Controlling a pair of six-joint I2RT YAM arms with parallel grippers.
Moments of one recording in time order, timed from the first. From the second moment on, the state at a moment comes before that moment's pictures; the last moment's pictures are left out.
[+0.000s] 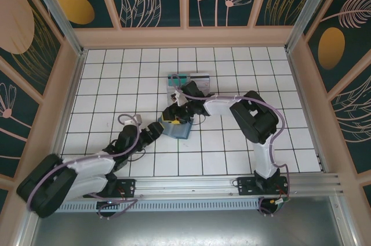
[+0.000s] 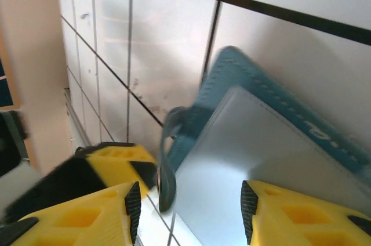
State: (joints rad) left arm -0.65 1.07 0.09 0.49 0.03 -1.15; right arm 0.75 2.03 1.19 -0.06 -0.74 0.73
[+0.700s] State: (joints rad) left arm -0.65 0.89 0.18 0.06 -0.09 -1.03; right arm 0.77 2.08 1.28 -0.11 -0.74 0.70
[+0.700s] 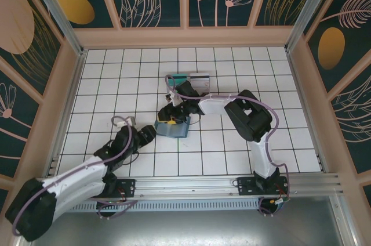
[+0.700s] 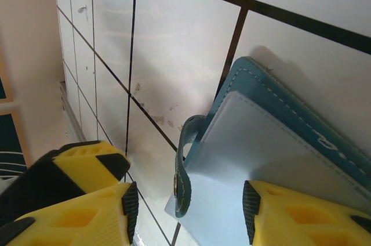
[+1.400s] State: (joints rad) left arm -0.65 1.07 0.35 0.10 -0.05 -0.85; right arm 0.72 1.96 1.28 -0.21 -0.70 0.65
